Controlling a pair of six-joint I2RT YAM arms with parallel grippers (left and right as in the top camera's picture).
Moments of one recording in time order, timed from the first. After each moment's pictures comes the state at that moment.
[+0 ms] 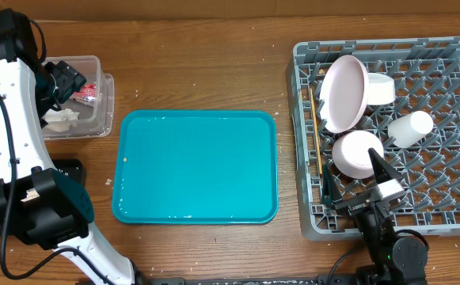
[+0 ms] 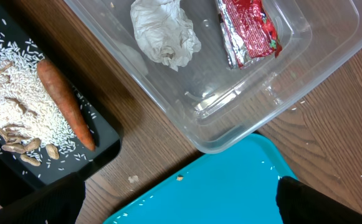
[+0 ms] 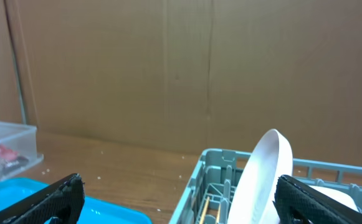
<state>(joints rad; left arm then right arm) 0.34 1.99 2.05 -1.42 -0.08 -0.60 0.16 0.01 0.02 0.18 -0.15 0.02</state>
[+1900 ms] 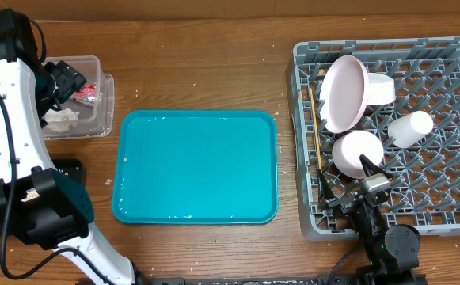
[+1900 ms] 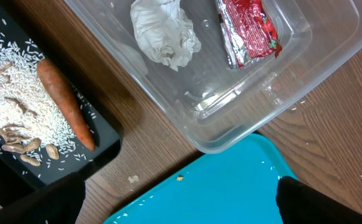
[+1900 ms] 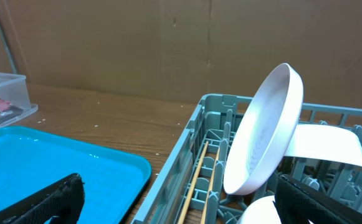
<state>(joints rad) 0.34 1.99 2.05 -1.42 -0.08 -0.60 0.16 0.01 0.02 -0.02 -0.15 -0.01</state>
